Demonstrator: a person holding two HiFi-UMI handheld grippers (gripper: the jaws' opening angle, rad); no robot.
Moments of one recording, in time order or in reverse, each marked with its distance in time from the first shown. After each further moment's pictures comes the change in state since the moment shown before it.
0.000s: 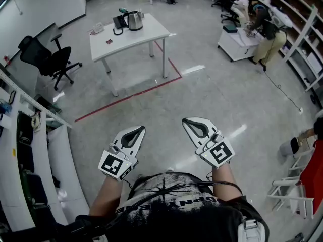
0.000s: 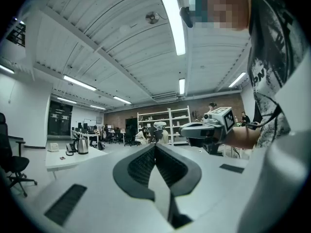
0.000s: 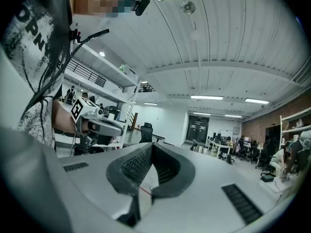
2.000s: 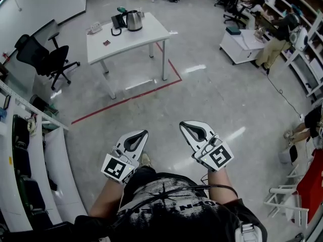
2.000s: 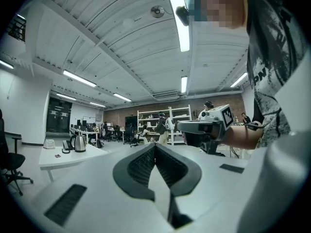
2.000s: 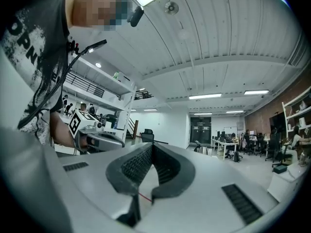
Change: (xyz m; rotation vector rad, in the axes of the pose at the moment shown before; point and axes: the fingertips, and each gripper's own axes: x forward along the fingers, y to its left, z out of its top) left arm 0.068 0.038 -0.026 -0.019 0.014 -0.010; right arm 0.043 -0.061 -0.019 0.125 -0.082 0.025
